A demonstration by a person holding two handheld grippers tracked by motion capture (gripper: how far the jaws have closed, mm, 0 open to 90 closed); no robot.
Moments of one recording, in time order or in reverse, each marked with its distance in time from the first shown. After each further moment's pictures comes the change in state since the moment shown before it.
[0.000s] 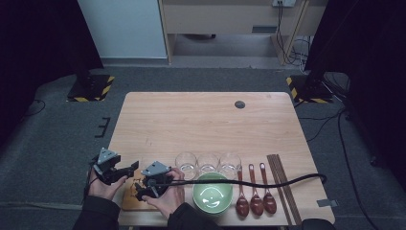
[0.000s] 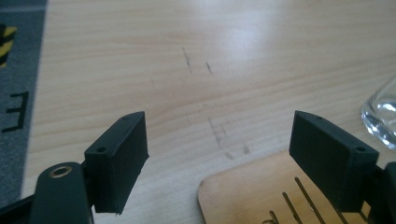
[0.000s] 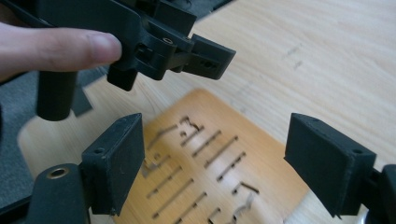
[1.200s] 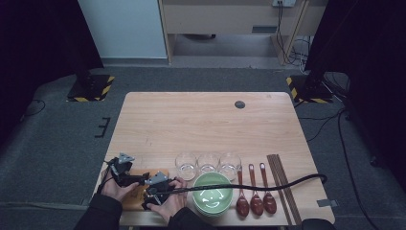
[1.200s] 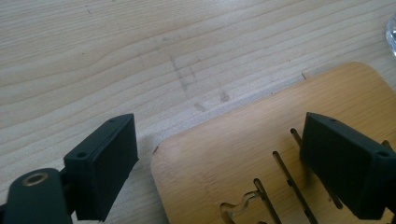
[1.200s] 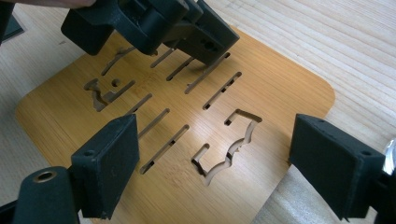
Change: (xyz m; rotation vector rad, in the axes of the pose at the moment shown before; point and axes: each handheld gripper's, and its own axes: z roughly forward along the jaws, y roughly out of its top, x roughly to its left) left arm -0.017 -0.011 0.032 0.218 -0.028 0.073; right arm 0.002 -0.042 0.027 0.161 -0.096 -0.001
